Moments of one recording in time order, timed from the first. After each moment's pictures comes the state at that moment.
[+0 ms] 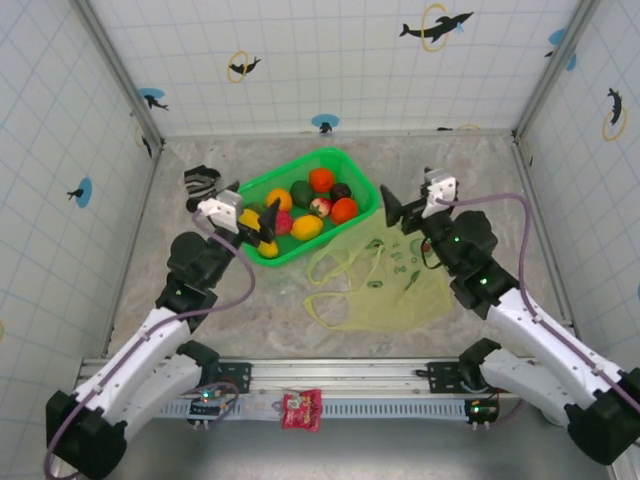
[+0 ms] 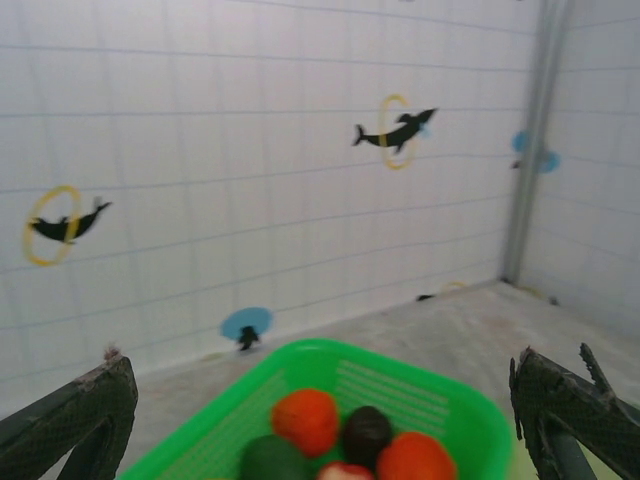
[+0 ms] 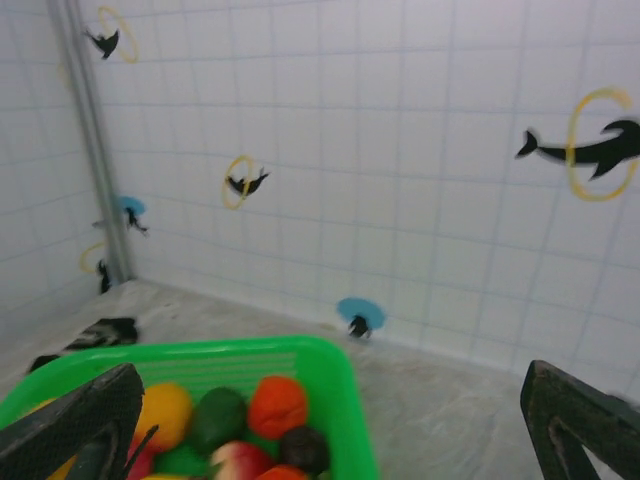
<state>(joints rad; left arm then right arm) -0.51 0.76 0.54 0.33 0.05 -0.01 0.68 0.88 0.72 0.19 0.21 0.02</state>
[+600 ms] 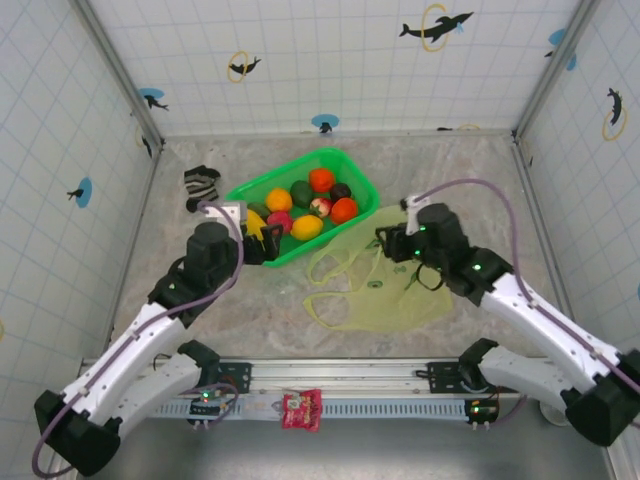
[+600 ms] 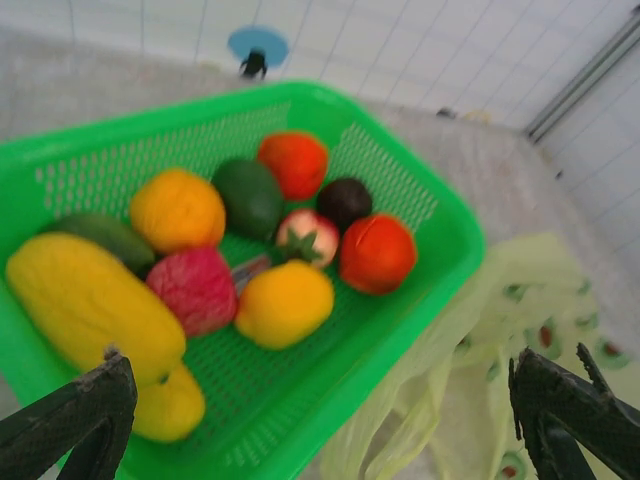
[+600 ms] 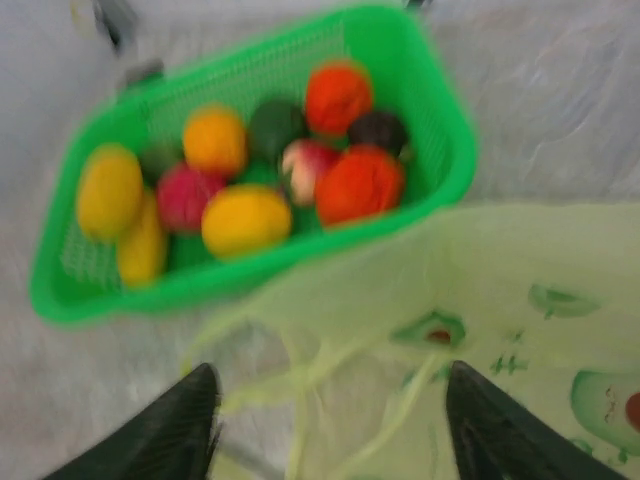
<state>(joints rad) -0.56 0.81 0.68 -0.33 -0.04 -0.44 0.73 1.02 0.84 -0.45 0.04 0.38</state>
